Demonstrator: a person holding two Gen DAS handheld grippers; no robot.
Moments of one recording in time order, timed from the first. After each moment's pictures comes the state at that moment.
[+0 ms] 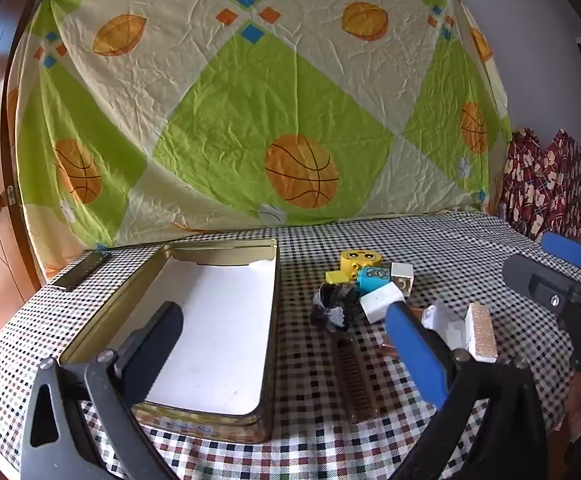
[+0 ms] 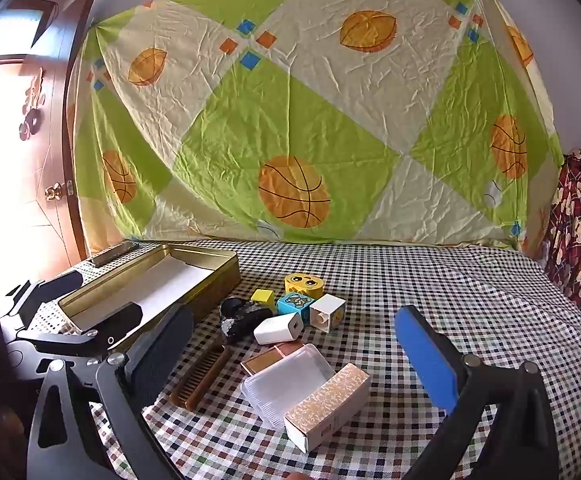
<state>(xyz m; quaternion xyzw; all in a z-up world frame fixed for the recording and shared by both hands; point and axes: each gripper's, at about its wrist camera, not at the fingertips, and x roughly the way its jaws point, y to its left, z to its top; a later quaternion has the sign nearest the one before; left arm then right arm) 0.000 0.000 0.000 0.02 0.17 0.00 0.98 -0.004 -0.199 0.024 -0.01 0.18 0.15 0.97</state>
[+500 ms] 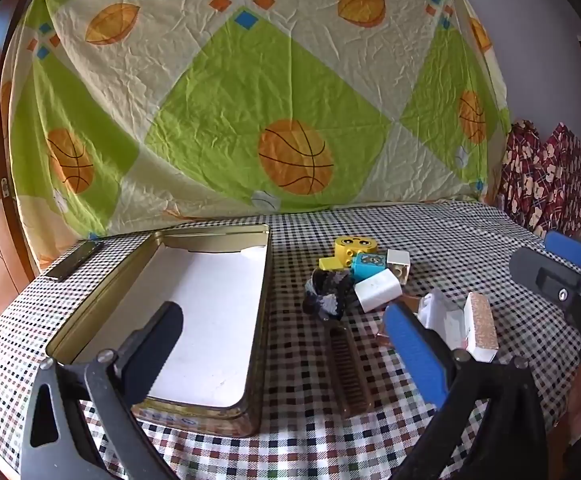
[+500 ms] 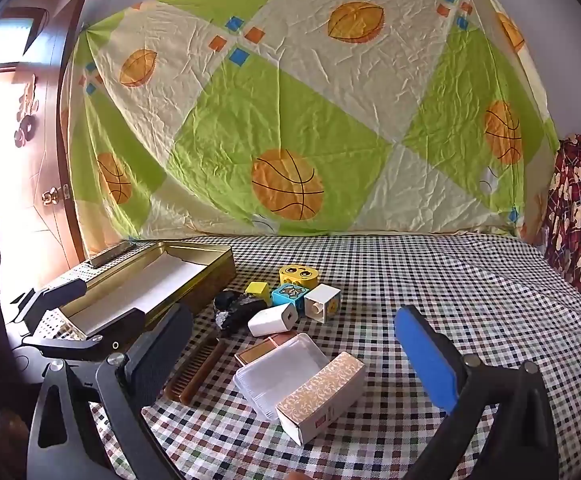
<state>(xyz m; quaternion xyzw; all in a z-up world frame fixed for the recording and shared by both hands) 0.007 -0.007 -0.013 0.02 0.20 -0.01 0.98 0.000 -0.213 0.023 0.01 0.19 0.14 0.97</state>
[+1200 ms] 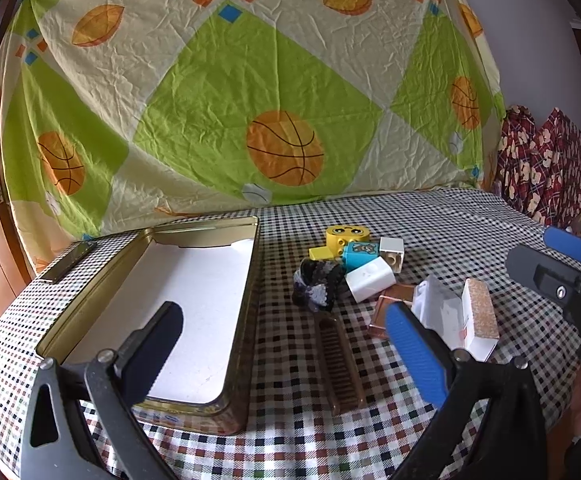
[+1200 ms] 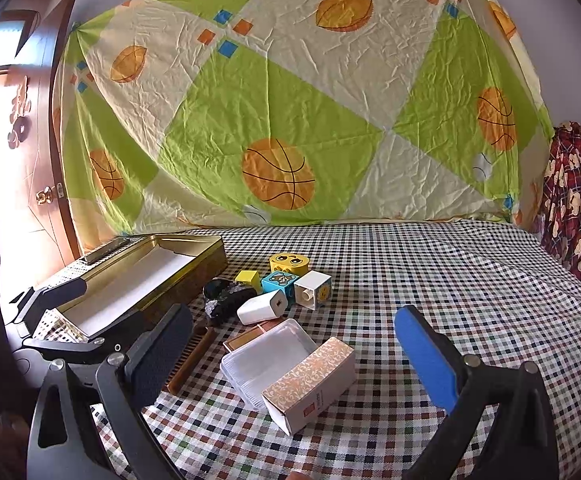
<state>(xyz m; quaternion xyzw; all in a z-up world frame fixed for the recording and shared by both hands) 0.012 -0.020 -0.020 0.04 0.21 -0.02 0.98 -0.001 -0.220 0.014 0.01 0.21 0.13 0.97</state>
